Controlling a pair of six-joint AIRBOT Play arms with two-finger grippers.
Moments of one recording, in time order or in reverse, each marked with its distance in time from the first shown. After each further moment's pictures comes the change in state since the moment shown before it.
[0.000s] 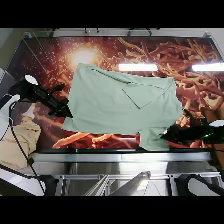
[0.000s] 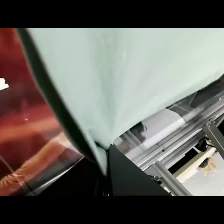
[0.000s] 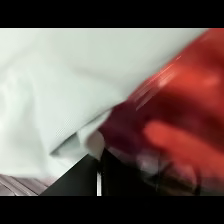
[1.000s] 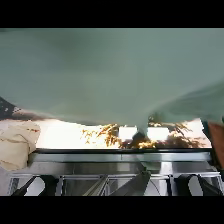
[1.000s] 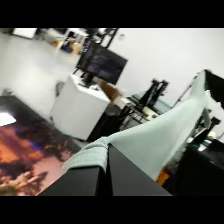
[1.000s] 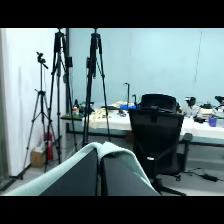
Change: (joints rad) left arm 0.513 0.796 0.234 -1.184 0.009 0.151; right arm -0.215 0.529 1.242 0.244 -0.237 0.037
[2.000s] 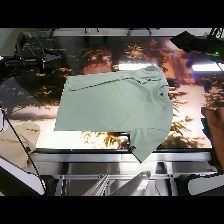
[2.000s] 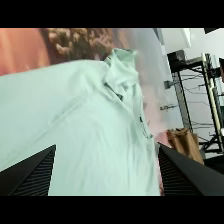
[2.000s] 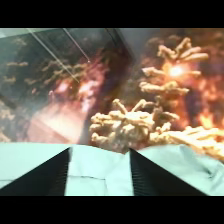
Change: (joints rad) left arm -0.328 -0.981 0.304 0.526 0.230 0.075; right arm 0.403 -1.051 0.031 0.044 -0.058 -0.168
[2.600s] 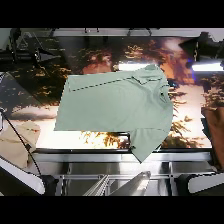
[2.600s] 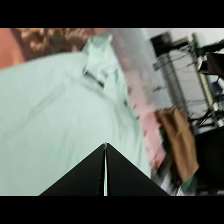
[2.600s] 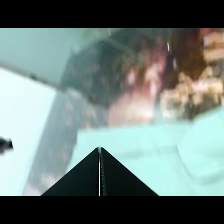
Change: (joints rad) left arm 0.011 0.013 0.108 0.025 -0.155 -0.044; right arm -0.129 -0.021 -0.018 0.152 0.359 0.228
